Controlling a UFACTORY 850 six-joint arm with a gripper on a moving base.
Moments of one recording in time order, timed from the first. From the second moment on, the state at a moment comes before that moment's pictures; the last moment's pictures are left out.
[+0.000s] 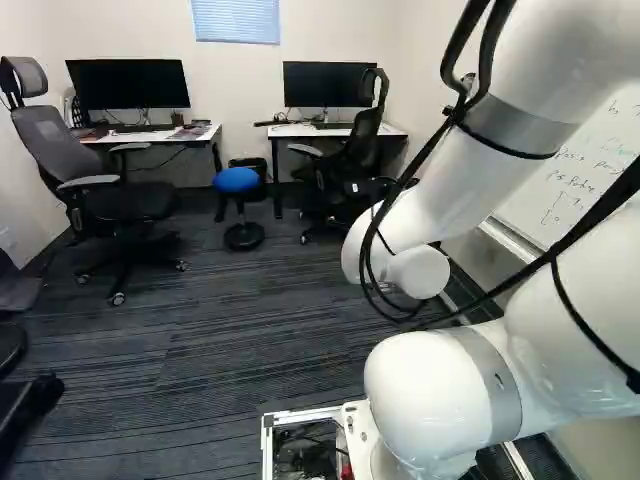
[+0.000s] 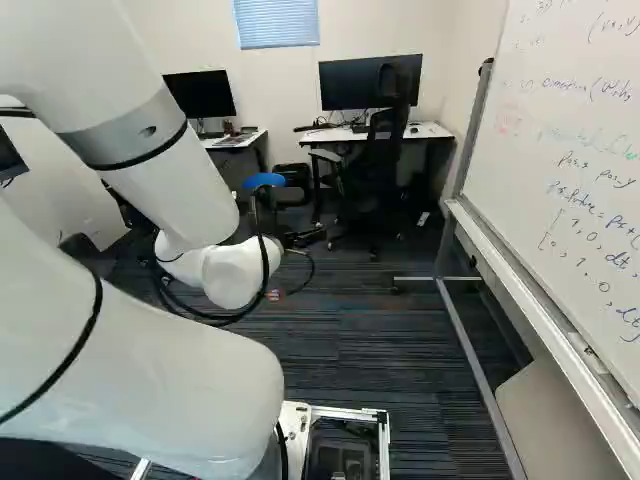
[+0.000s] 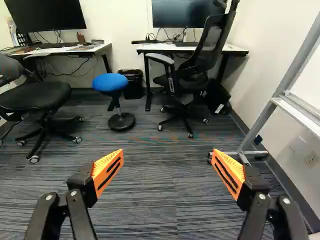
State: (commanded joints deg) arm 0.0 16.0 -5.0 0.0 50.0 0.0
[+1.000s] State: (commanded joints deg) arm 0.0 16.0 -5.0 0.0 50.0 0.0
